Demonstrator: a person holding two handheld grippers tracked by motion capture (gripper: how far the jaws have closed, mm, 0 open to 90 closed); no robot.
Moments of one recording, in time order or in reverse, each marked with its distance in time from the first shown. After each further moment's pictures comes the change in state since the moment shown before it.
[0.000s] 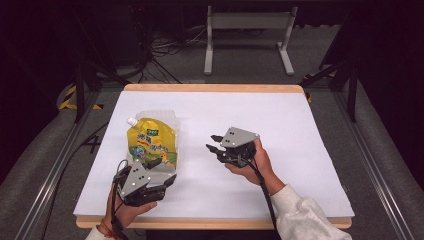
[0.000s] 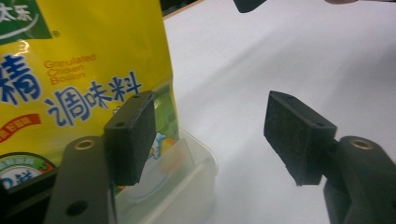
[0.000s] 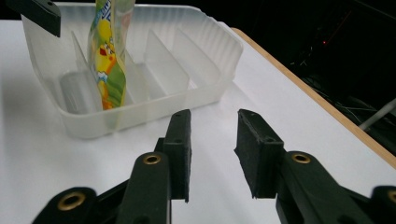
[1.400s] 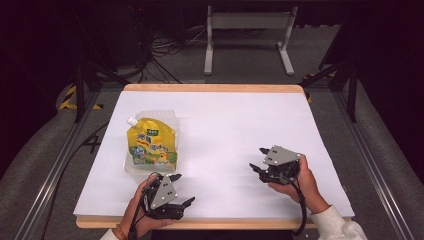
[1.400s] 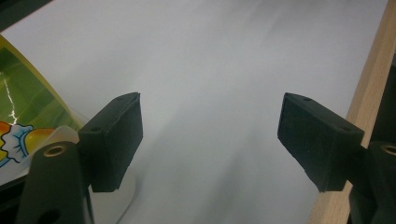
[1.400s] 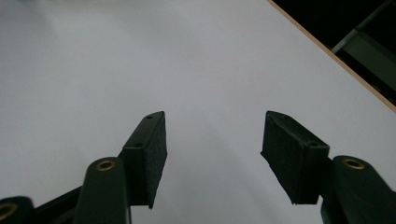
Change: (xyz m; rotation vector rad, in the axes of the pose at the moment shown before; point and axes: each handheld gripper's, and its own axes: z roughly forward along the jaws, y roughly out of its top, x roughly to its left) left arm -0.041 -0.014 0.035 0.146 -0.133 0.116; right arm -0.019 -0.089 -0.077 0.198 -0.133 0.012
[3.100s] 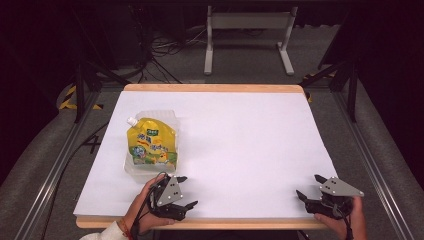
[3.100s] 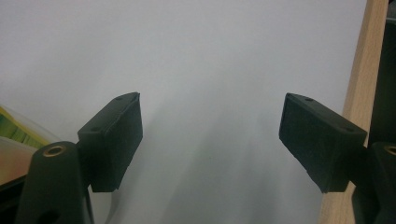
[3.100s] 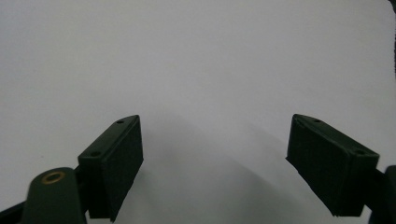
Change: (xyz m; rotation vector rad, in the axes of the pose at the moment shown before) left arm 0.005 -0.006 0.020 0.045 -0.104 0.073; right arm -0.006 -0.137 -0.075 0.061 -0.174 0.297
